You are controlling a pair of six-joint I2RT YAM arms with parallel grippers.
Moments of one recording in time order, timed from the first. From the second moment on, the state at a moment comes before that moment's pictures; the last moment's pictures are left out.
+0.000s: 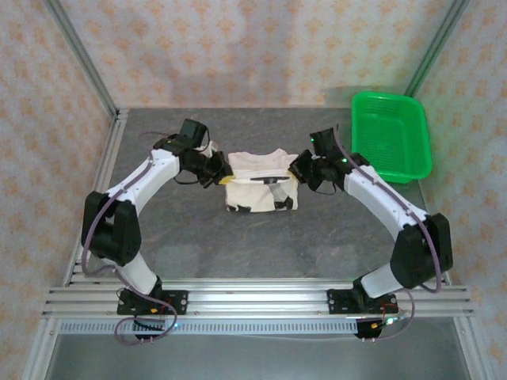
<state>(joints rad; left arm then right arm) -0.25 1.69 1.36 -0.77 0.60 -0.81 0.39 1.49 1.19 -0.60 -0.29 1.15</state>
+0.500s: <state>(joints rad) -0.21 1.97 1.62 -0.80 0.61 -0.75 0.28 1.75 1.37 -0.60 -0.41 1.05</state>
